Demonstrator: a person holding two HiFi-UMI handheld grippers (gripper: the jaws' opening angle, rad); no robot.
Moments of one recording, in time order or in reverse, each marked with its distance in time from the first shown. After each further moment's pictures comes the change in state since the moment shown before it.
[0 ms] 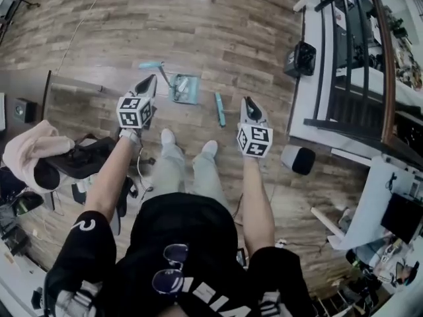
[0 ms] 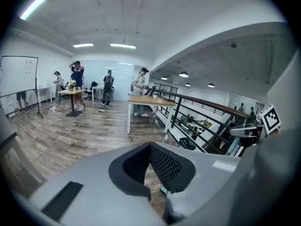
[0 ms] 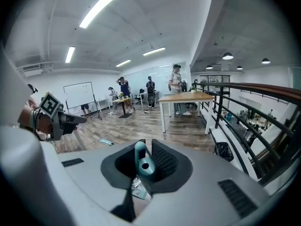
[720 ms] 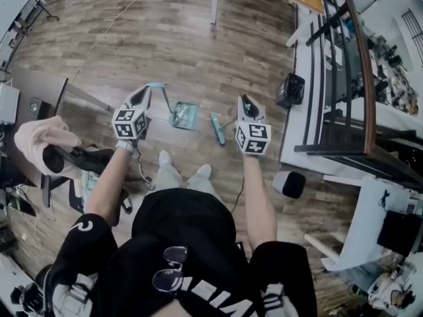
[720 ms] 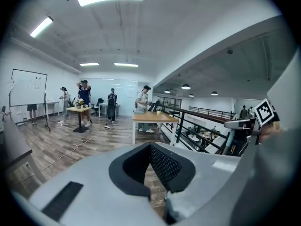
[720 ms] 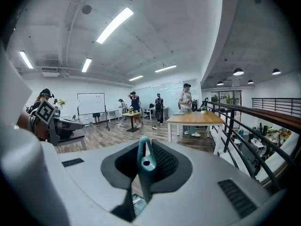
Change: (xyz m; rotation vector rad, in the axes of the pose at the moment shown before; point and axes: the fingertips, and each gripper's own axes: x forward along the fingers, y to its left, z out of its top) left arm -0.114 -0.054 0.090 0.033 -0.179 0.084; right arm -0.078 0.002 0.135 -0.097 -0.187 0.109
